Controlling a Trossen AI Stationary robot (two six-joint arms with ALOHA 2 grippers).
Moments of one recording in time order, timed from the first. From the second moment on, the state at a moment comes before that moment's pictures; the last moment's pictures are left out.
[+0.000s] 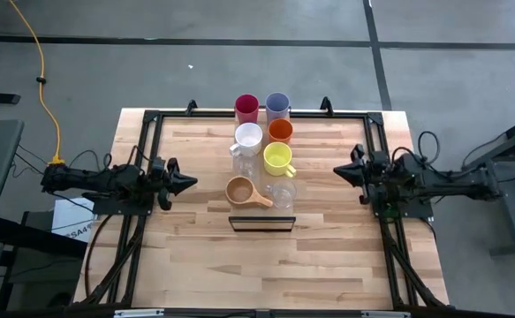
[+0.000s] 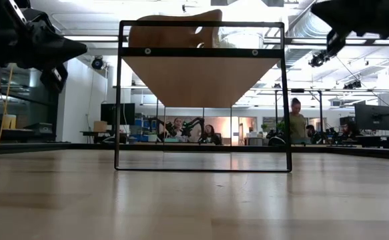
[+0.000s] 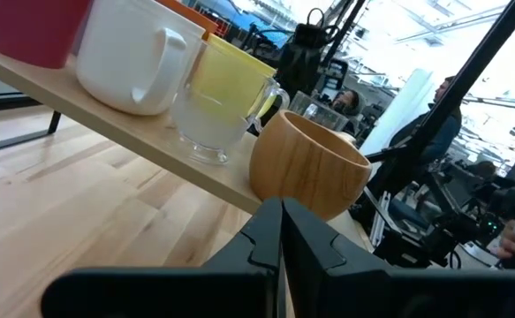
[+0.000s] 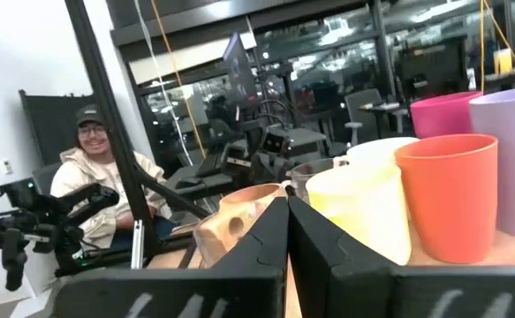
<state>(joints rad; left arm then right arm) -0.02 0.03 0.01 0.05 -0.22 -0.48 -0.03 0.26 0.22 0.24 0.00 0.23</state>
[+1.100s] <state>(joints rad) -0.02 0.03 0.01 0.05 -0.22 -0.48 -0.02 0.00 0.02 0.01 0.12 0.14</state>
